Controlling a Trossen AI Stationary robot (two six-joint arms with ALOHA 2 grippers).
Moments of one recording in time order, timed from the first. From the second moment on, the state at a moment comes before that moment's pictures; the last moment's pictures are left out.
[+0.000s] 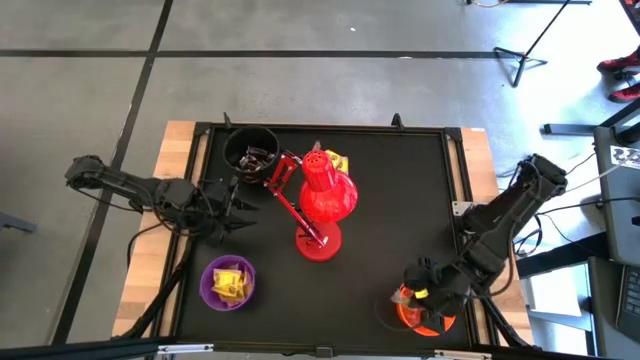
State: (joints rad) left arm -0.25 0.53 0.36 0.08 -0.18 -0.30; right arm 0.85 1.36 1.13 -0.75 0.05 1.10
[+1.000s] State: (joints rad) left arm -0.30 0.60 0.36 0.08 -0.17 -0.34; right arm 0.90 1.36 1.13 -0.81 -0.04 1.25
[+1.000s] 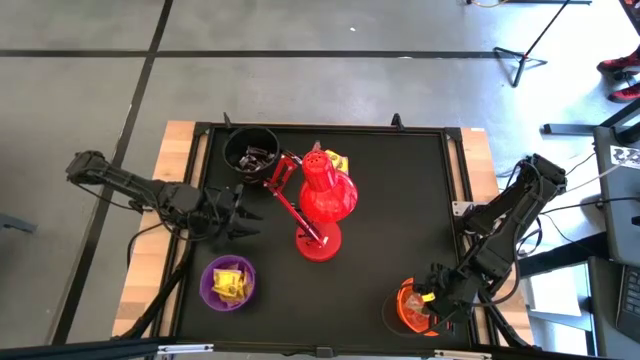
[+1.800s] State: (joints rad) left arm -0.30 0.60 0.36 0.08 -0.17 -0.33; right arm 0.90 1.36 1.13 -0.79 -0.13 1.25
